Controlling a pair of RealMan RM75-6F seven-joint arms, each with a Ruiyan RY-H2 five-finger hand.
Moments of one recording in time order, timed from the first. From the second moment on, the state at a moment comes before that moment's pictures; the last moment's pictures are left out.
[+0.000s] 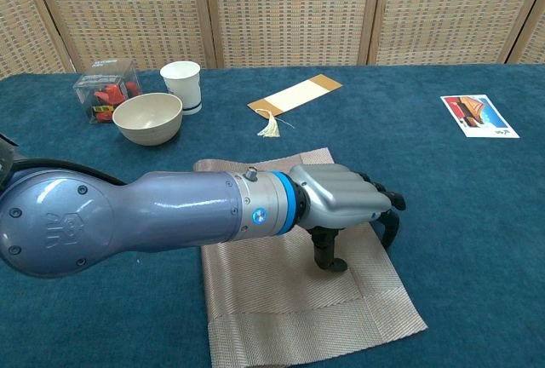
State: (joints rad) left arm -1.21 -1.91 -0.16 -1.25 1.07 0.58 0.54; right arm 0.09 -1.17 0.11 -1.40 -1.36 1.37 0.02
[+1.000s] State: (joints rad) left arm -1.20 -1.90 -0.14 -1.26 1.04 0.66 0.53; right arm 0.09 -1.17 0.11 -1.40 -1.36 1.37 0.02
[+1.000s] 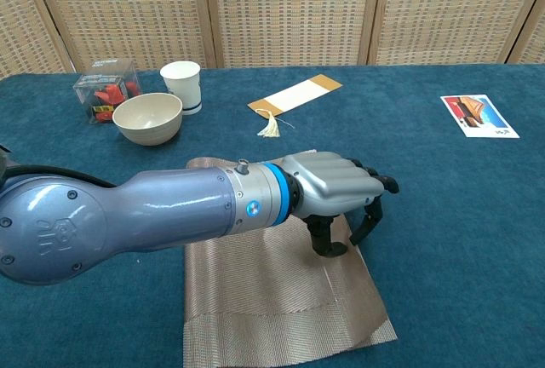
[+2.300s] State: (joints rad) left arm -0.97 -1.52 -0.05 -1.60 1.31 0.95 0.33; right arm 0.09 -1.15 0.10 -1.43 -1.40 1.40 0.02
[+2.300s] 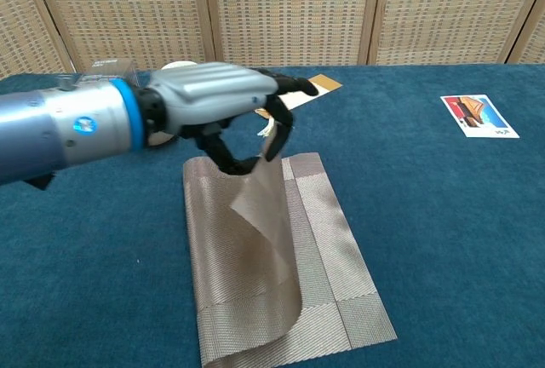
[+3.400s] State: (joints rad) left arm -0.41 -1.18 0.27 -1.44 1.63 1.43 -0.15; right arm 0.08 -1.15 0.06 -1.50 -1.49 1.45 -0.01
